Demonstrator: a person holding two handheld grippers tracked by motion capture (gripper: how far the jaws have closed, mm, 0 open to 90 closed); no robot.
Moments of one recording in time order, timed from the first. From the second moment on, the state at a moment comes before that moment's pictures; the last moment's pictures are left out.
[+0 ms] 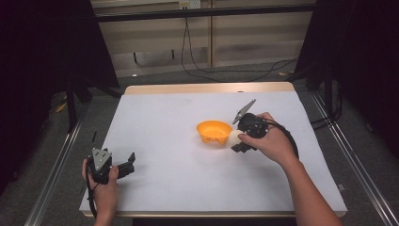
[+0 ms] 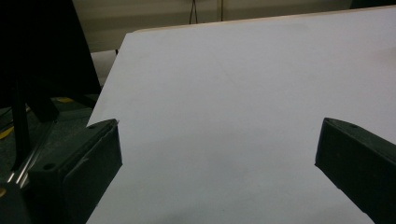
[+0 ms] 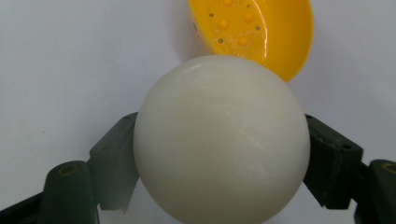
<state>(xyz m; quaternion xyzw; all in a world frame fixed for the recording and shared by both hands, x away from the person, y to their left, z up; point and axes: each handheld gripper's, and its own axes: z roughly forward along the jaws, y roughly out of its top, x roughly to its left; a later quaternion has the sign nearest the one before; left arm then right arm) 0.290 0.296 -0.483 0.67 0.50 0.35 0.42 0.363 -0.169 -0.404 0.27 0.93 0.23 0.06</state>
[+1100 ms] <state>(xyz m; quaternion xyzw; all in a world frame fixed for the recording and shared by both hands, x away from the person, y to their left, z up) 0.290 0.296 -0.483 0.67 0.50 0.35 0.42 0.396 -0.130 -0.388 0.24 0.94 0.23 0.06</state>
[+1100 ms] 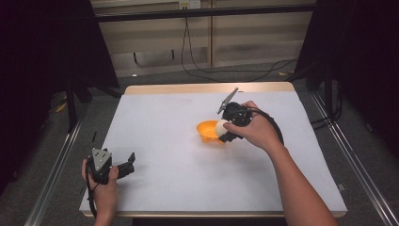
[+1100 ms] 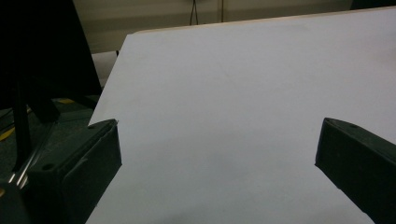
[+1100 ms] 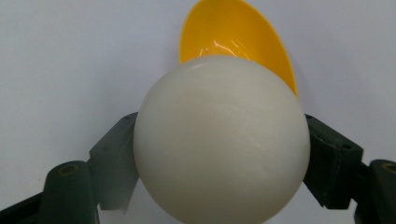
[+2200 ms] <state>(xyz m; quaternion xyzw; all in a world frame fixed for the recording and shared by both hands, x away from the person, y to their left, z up) 0.290 0.296 -0.483 0.67 0.50 0.35 0.43 0.426 -0.104 -0.397 0.23 0.95 0.21 0.04</state>
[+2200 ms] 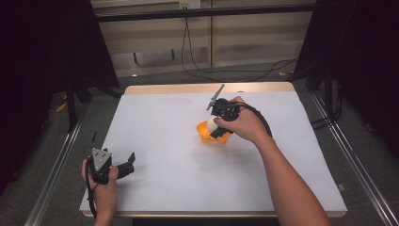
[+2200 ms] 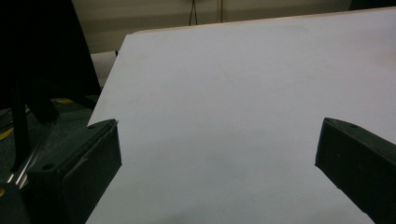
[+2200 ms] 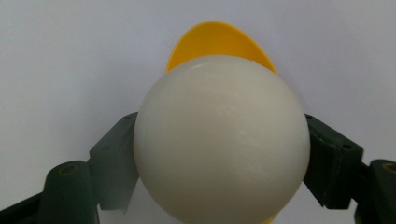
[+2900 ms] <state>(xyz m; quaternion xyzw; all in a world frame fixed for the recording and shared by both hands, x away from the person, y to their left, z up) 0.290 0.296 -0.483 0.67 0.50 0.35 0.43 0.435 -0.101 -0.408 0.23 0.95 0.20 0.03</state>
